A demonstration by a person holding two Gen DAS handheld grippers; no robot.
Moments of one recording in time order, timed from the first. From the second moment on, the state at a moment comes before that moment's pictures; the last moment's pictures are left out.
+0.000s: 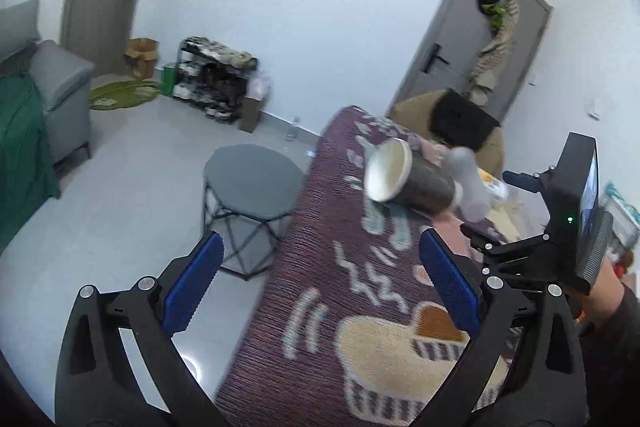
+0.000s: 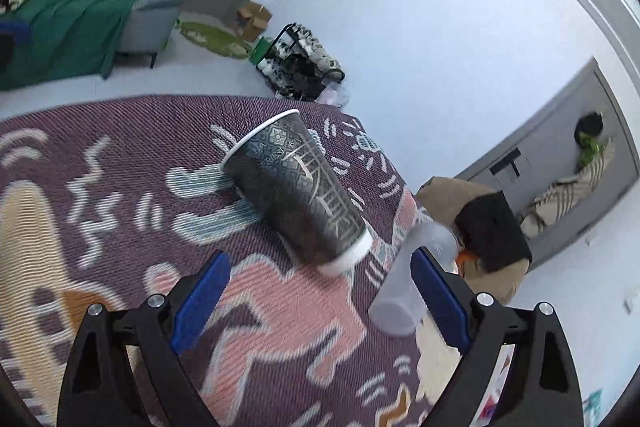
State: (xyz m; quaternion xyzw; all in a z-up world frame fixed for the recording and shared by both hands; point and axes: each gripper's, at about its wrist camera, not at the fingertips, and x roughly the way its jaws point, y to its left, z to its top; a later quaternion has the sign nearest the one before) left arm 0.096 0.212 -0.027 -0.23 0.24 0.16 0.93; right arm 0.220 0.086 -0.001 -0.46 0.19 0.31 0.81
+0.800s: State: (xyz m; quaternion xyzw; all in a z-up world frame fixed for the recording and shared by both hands) left arm 0.114 0.236 -0.054 -0.26 0.26 0.20 0.91; right arm 0.258 0.137 -0.049 -0.52 0.19 0.33 0.77
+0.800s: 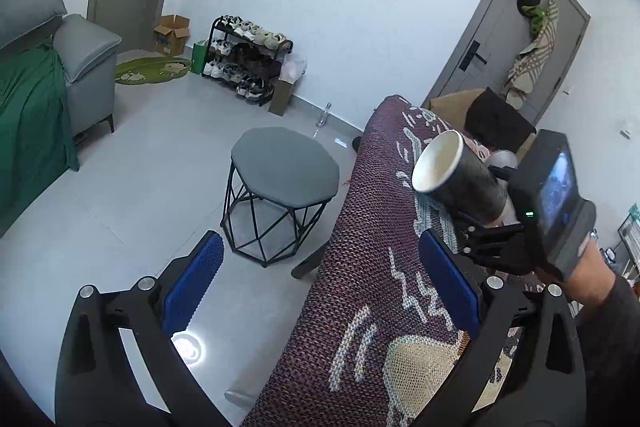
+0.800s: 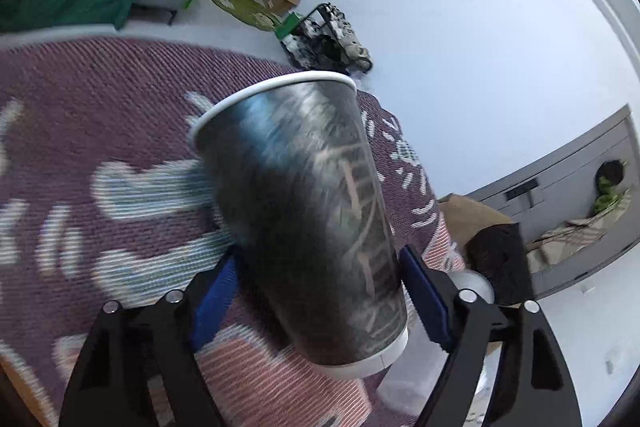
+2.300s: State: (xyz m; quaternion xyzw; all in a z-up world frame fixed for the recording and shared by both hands) left arm 0.091 0.044 0.011 -0.16 0.27 0.01 0.95; right arm 0.093 -0.192 0.010 0.06 0.36 0.16 0.92
